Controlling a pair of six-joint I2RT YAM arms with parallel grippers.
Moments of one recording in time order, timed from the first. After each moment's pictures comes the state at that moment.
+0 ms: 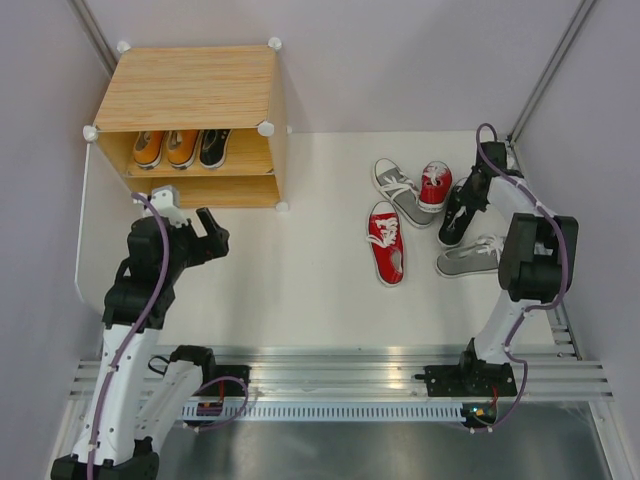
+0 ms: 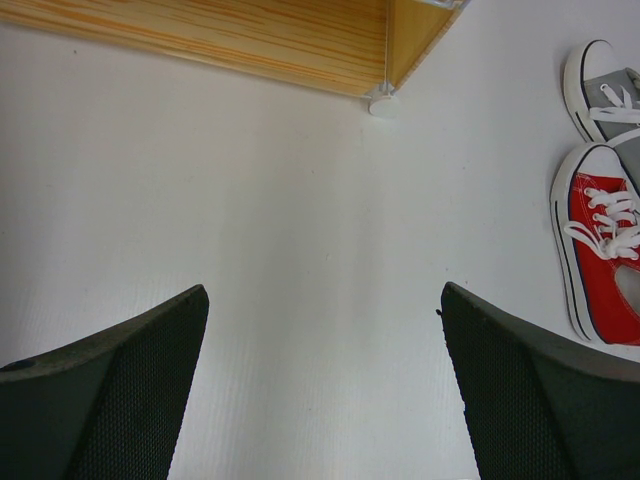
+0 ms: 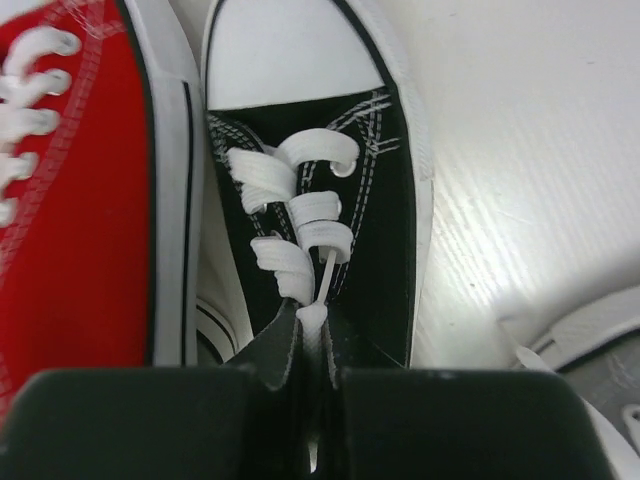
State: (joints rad) left arm -0.12 0.70 0.95 -0.72 -0.04 -0.33; right arm -0.11 1.89 1.38 -0.45 0.11 0.47
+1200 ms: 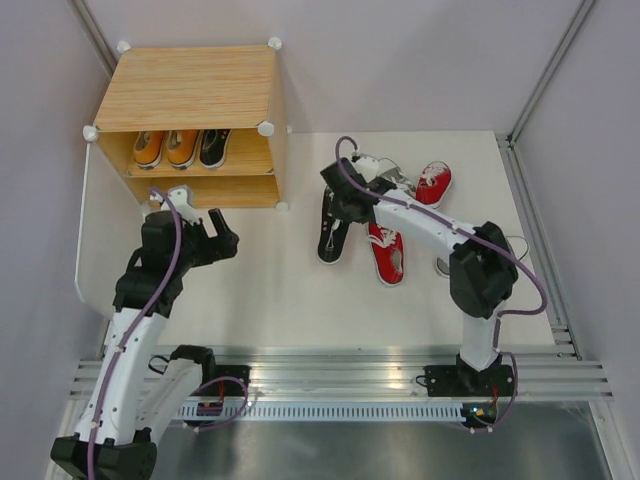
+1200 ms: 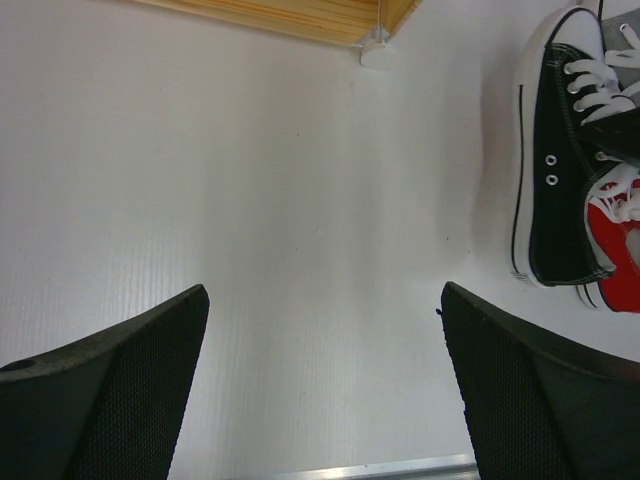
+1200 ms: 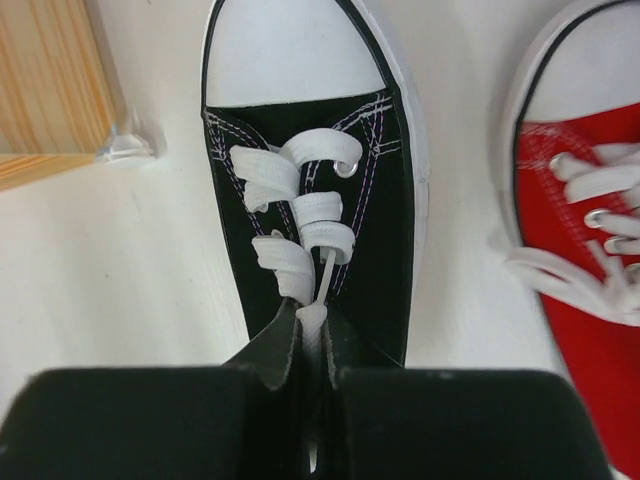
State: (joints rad) left arm -0.13 0.77 0.91 -0.69 0.01 -0.33; right arm 0.69 1.88 1.59 -0.61 0.36 0.91
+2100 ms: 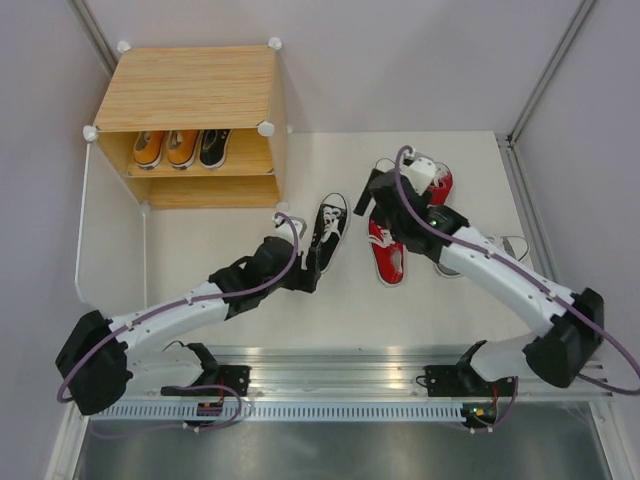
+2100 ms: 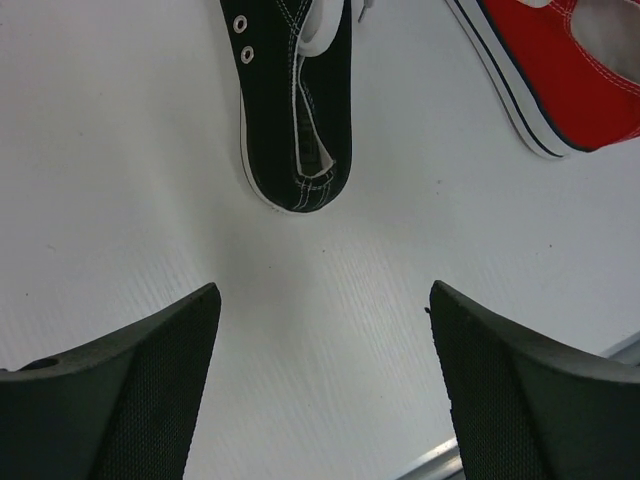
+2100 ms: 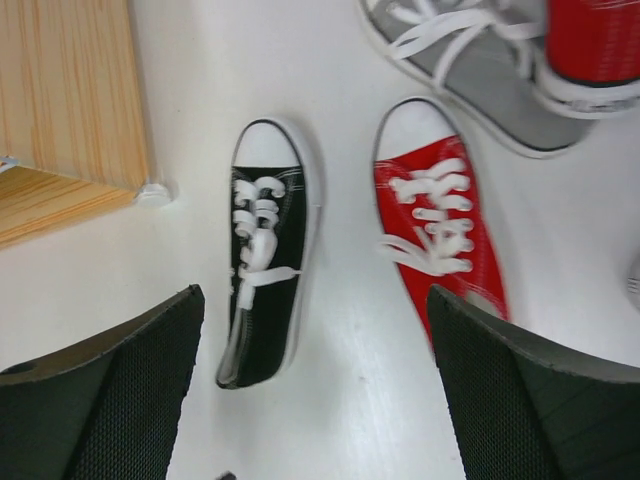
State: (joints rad) left arm -0.81 1.12 0.70 -0.25 -0.19 -0.43; right arm 0.73 1.47 1.33 -0.58 0.55 0.87
